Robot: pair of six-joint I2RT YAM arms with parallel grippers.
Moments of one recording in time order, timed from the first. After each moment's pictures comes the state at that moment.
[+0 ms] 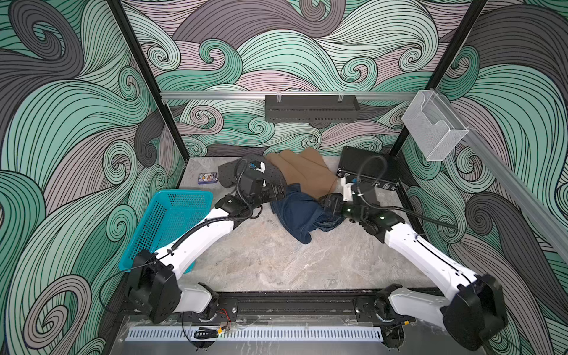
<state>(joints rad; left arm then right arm) -0.56 1.42 1.17 -0.38 -0.02 -0.65 0.51 1.27 0.94 -0.40 -0.11 0.51</state>
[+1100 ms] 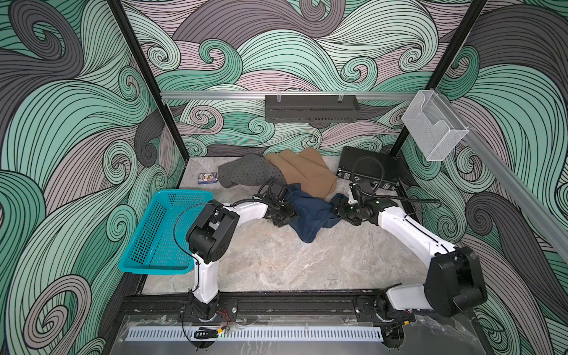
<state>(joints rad) -0.58 1.95 1.24 -0.32 0.35 -1.00 0.29 1.42 0.99 -0.60 -0.17 0.64</state>
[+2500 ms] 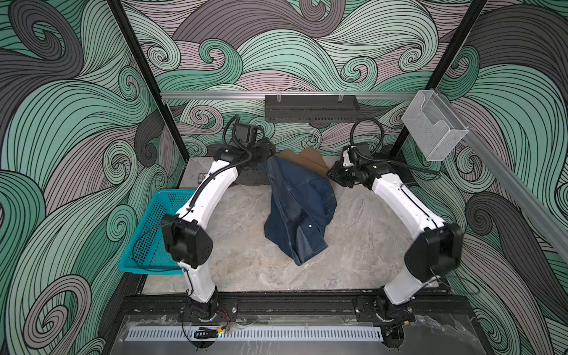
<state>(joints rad) -0.29 1.87 1.90 -0.79 0.04 -0.79 0.26 1.75 1.59 -0.72 -0.20 0.68</state>
